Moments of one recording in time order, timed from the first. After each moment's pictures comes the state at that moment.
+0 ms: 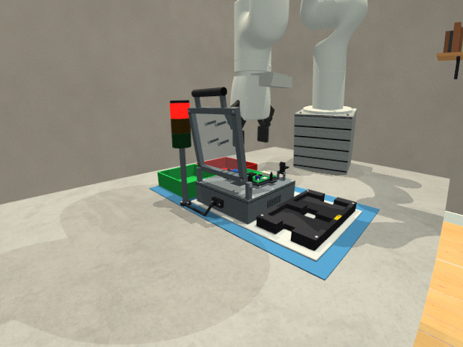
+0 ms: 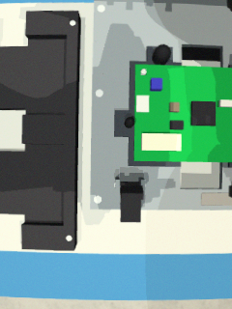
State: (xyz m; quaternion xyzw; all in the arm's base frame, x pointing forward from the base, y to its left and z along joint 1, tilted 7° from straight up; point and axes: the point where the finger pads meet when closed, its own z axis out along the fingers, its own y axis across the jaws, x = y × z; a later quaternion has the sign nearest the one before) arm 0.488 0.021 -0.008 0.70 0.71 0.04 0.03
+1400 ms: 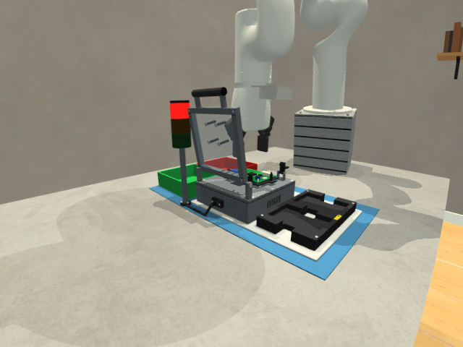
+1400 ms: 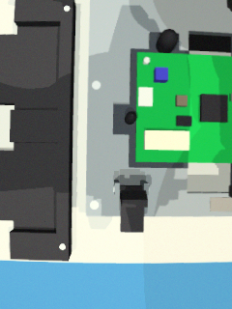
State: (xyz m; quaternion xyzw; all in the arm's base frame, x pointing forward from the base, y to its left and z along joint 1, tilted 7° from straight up) arm 0.491 0.021 -0.033 0.70 0.71 0.03 0.04
